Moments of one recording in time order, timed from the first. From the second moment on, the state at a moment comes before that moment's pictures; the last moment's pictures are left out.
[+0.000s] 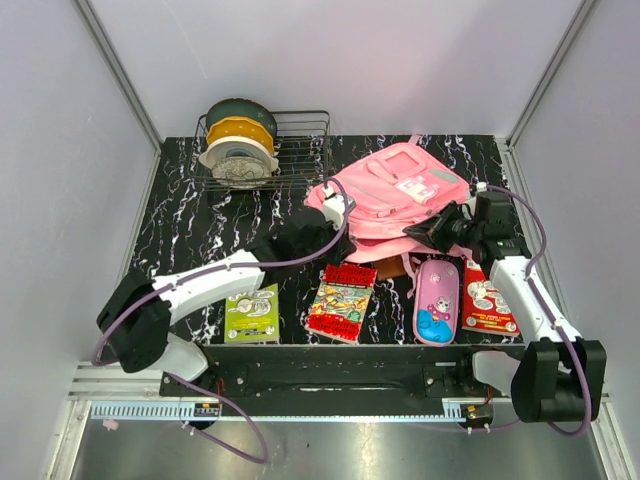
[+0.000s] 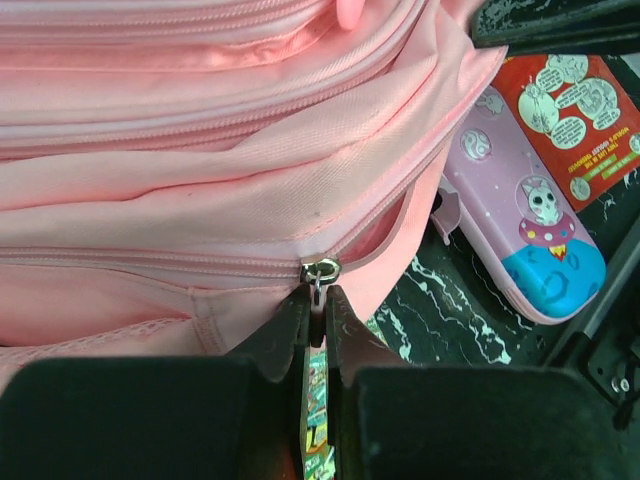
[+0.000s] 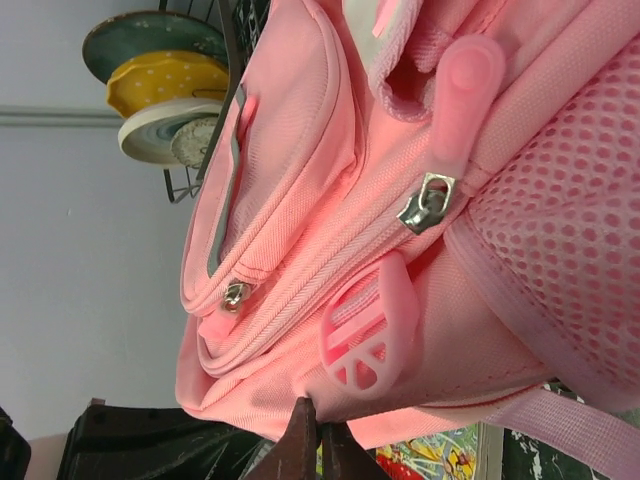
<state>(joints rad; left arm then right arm) -0.87 1.47 0.98 0.02 0.05 -0.27 0.01 1.13 0.78 -0.26 -0.60 0.93</state>
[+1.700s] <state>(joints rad) -1.00 1.40 1.00 -0.18 -0.11 -0.34 0.19 0.77 0.66 -0.45 -0.44 1.06</state>
